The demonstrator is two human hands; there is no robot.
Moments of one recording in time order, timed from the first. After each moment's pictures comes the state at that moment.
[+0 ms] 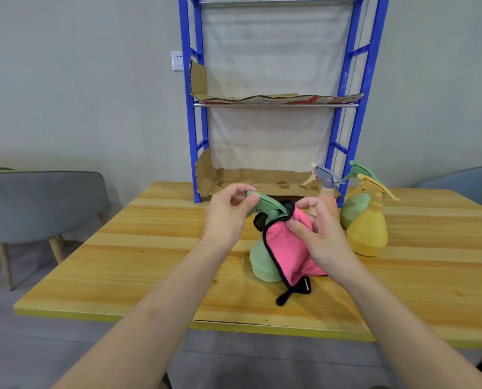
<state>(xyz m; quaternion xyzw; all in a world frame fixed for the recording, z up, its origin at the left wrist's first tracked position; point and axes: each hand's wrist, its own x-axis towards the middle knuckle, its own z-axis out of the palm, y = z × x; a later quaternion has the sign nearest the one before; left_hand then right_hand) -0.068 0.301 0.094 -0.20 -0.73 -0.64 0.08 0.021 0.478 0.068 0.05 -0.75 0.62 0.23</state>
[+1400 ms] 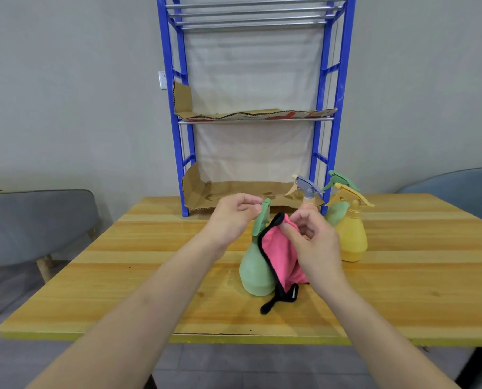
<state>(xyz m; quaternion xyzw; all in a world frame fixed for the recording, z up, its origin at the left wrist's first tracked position) -0.052 0.324 0.126 -0.25 -0.77 -0.58 -0.06 0.031 0.481 0.066 -0.03 -0.74 0.52 0.42</state>
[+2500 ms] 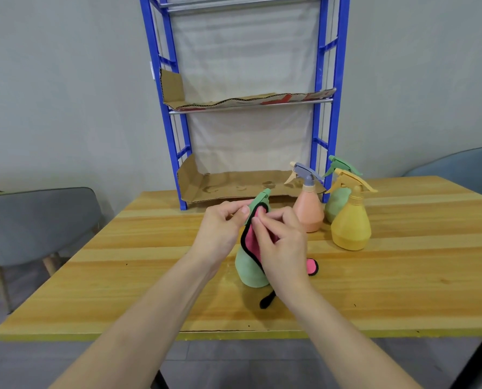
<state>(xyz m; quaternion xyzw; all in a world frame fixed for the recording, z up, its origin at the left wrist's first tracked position) -0.045 0.318 0.093 -0.27 -0.73 -0.63 -0.02 0.006 0.434 0.042 0.00 -0.73 0.44 0.52</state>
